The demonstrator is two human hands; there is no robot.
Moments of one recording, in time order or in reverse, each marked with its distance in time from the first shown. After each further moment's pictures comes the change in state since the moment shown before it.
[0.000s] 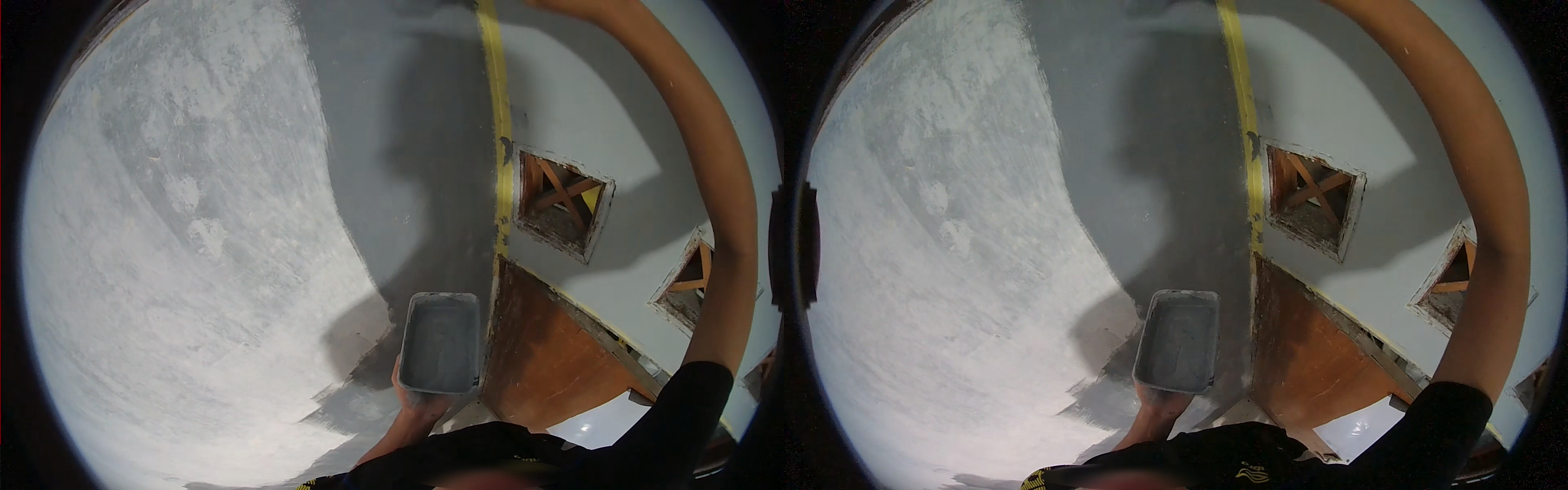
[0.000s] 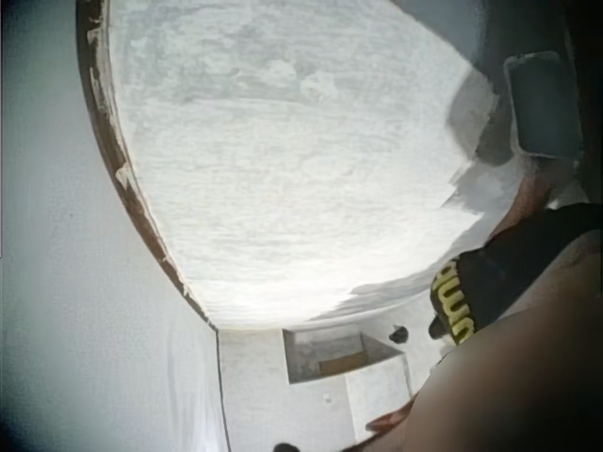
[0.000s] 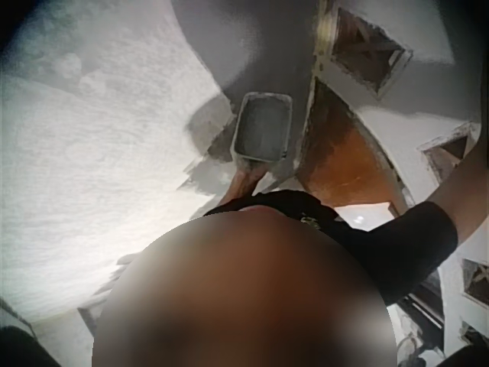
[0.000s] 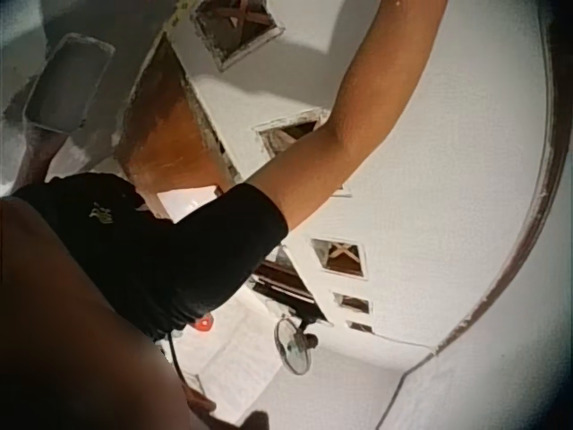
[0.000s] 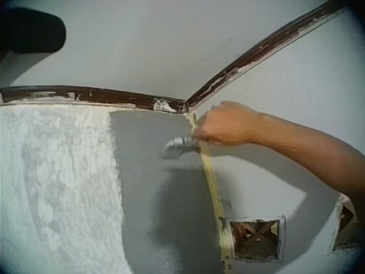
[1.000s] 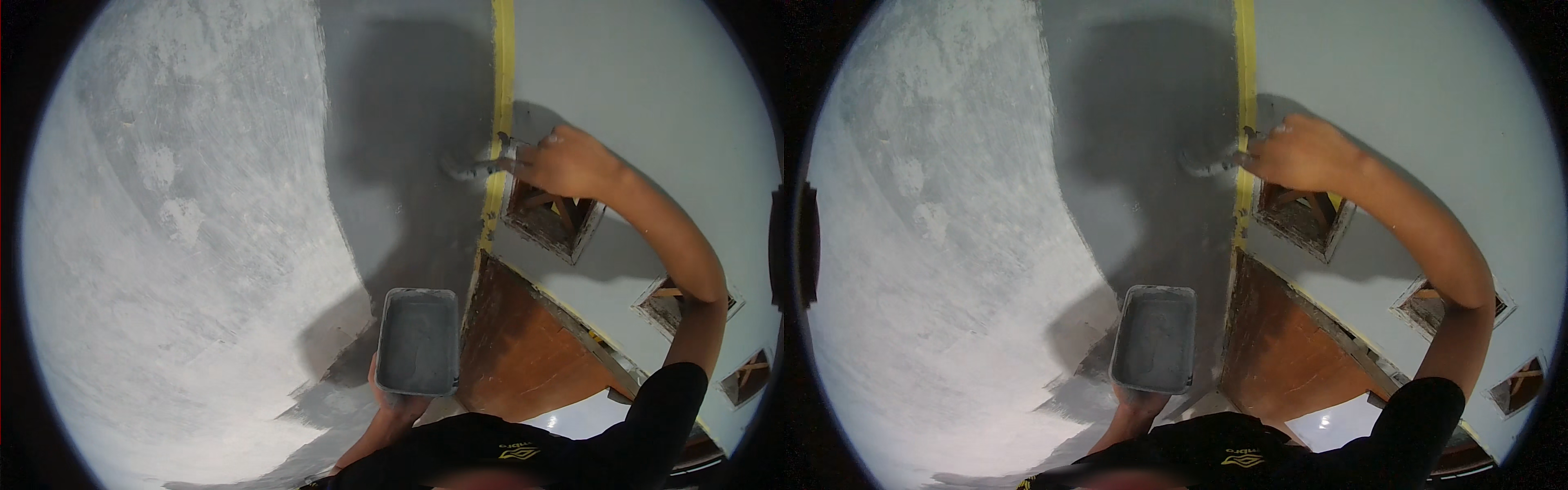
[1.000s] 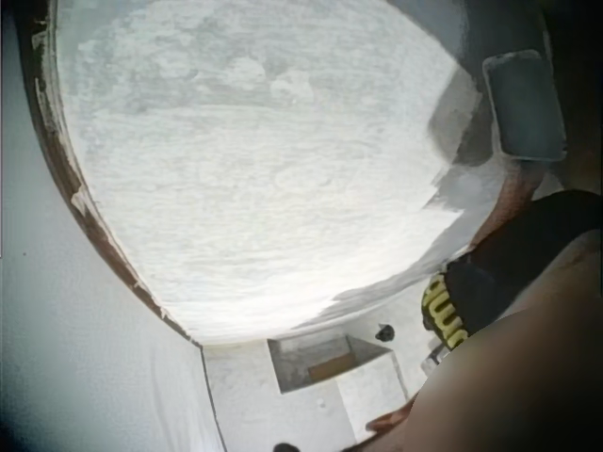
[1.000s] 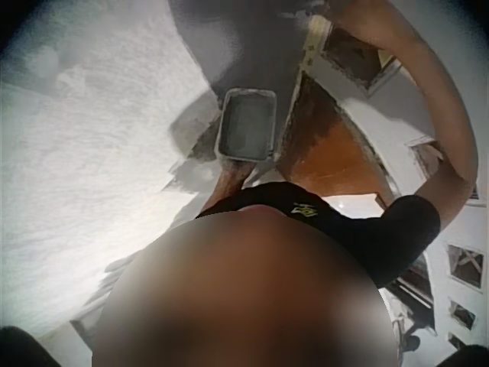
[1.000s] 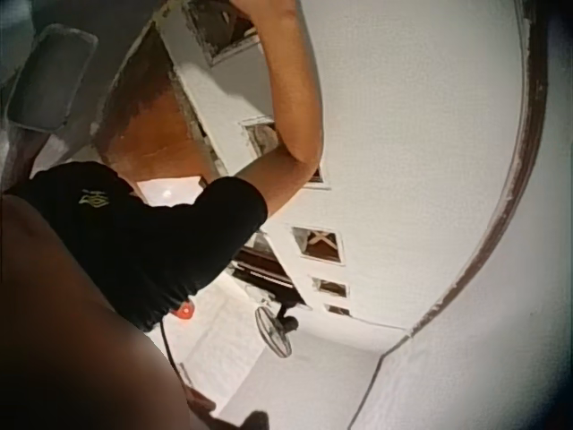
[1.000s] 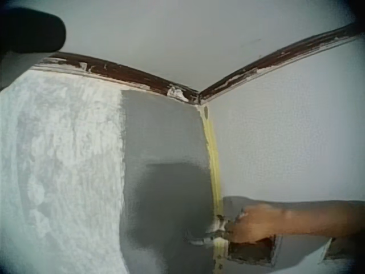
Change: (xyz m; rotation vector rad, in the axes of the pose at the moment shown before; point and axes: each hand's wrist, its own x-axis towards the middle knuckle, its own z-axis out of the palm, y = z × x) left_hand -0.006 0.016 -0.004 -0.085 0.013 -0.005; right_hand -0.106 -0.131 0.082 0.215 -0.441 -0.248
